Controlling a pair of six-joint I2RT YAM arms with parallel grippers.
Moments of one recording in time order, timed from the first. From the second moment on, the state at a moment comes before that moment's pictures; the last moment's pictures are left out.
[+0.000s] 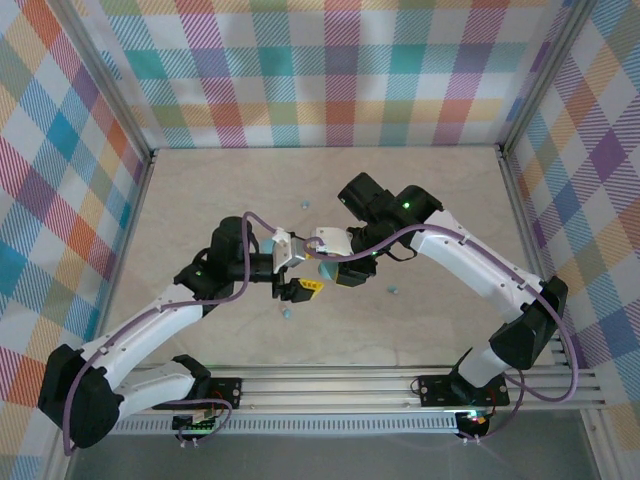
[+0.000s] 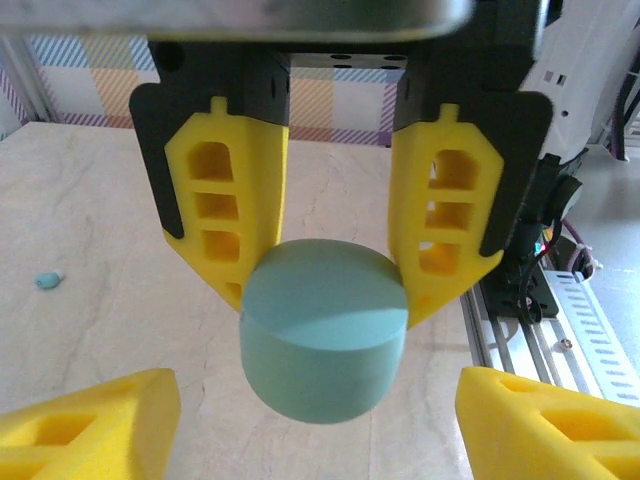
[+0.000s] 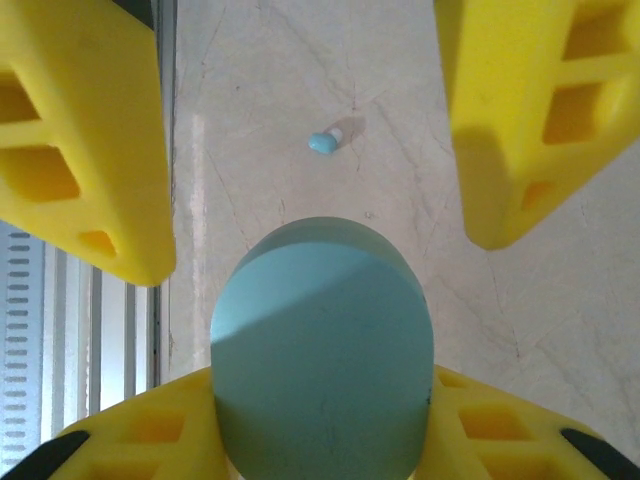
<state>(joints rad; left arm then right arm) -0.59 1.09 0.75 -0.05 0.83 0.31 0.82 1.55 1.63 -1.28 -0.35 -0.72</state>
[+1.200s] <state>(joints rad) -0.59 1.14 0.77 -0.02 0.85 0.27 0.82 1.53 1.63 -1.27 -0.37 -0.74</state>
